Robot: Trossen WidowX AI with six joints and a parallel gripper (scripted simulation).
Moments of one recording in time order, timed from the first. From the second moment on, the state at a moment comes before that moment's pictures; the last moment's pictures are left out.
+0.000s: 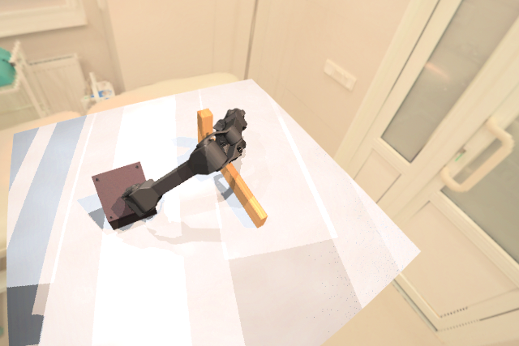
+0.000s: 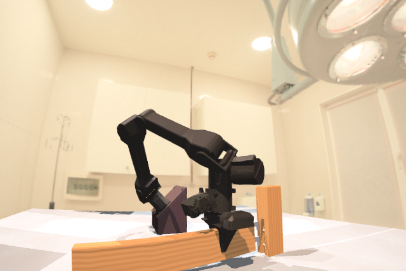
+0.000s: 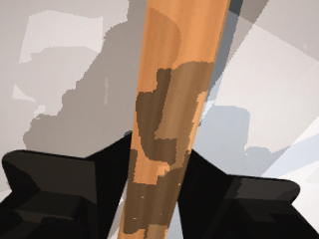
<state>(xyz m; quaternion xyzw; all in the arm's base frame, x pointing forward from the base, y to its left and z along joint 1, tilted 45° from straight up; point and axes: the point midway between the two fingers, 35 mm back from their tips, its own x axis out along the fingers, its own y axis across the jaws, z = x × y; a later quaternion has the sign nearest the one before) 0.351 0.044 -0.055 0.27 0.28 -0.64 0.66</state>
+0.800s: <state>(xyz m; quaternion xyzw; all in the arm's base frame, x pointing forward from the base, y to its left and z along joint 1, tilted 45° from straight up) 0.351 0.046 -0.057 0.27 0.27 -0.64 0.67</state>
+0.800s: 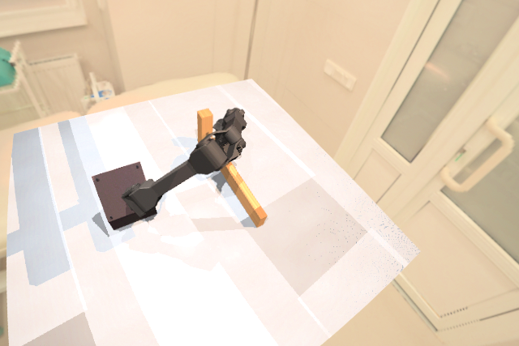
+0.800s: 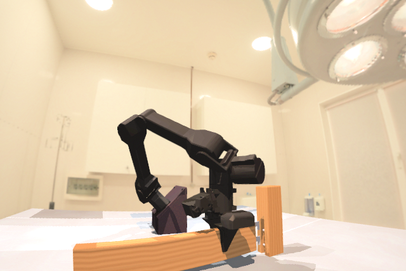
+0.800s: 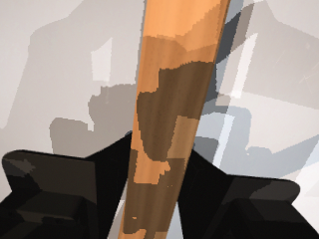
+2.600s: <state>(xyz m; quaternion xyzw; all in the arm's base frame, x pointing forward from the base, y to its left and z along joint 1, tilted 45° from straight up) 0.349 0.050 -0.060 0.27 0.28 -0.64 0.66</state>
